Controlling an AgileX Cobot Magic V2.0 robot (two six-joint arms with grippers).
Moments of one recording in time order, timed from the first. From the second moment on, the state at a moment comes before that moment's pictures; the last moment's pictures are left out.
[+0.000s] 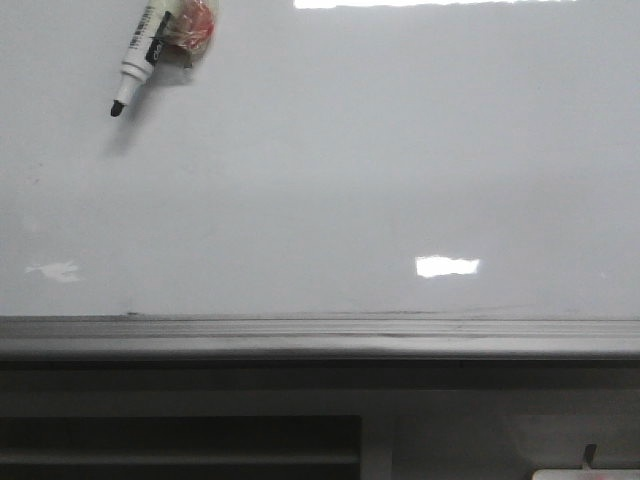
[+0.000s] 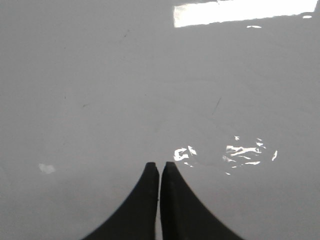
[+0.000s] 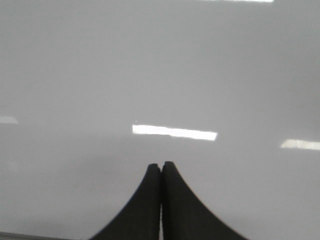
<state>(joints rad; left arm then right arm) -0.06 0.00 0.00 -0.10 0.05 0.14 -0.01 -0.01 0.01 0.00 0.11 -0.14</state>
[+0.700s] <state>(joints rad) -0.06 0.00 0.00 -0.13 0.04 0.14 -0.01 -0.01 0.01 0.04 0.08 -0.14</state>
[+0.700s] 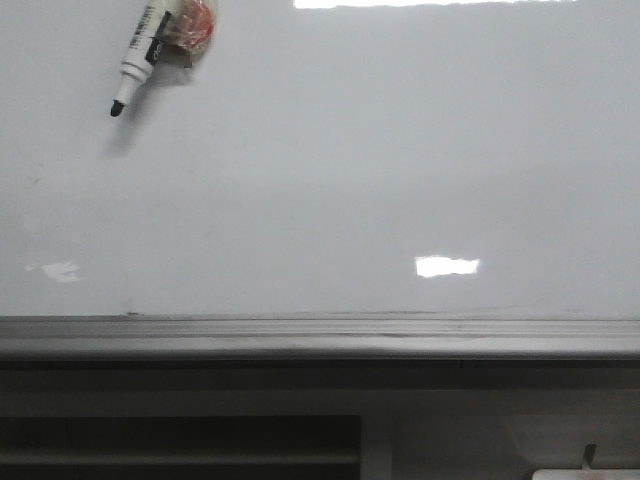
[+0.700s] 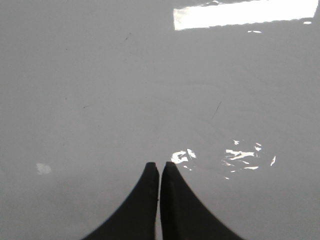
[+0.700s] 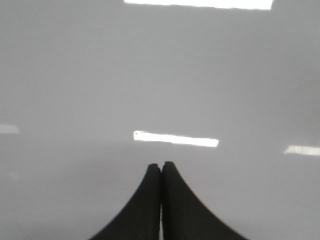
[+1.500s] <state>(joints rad) -0.06 0.11 -0.29 -0.58 0.35 0.20 -0.01 0.18 -0.24 0.51 0.38 -0.15</state>
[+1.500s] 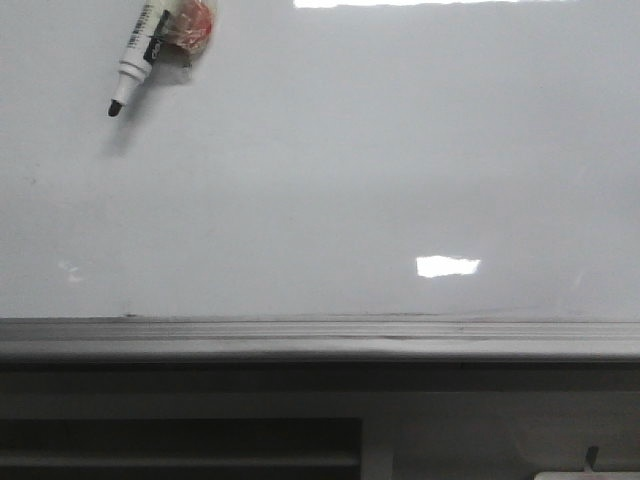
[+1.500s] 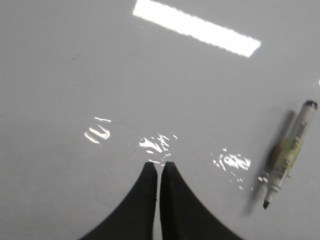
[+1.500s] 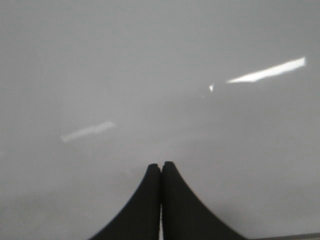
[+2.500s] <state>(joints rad) -0.65 0.84 -0.60 -0.58 0.13 0.40 0.16 0.43 -0.42 0.52 0.45 -0.26</state>
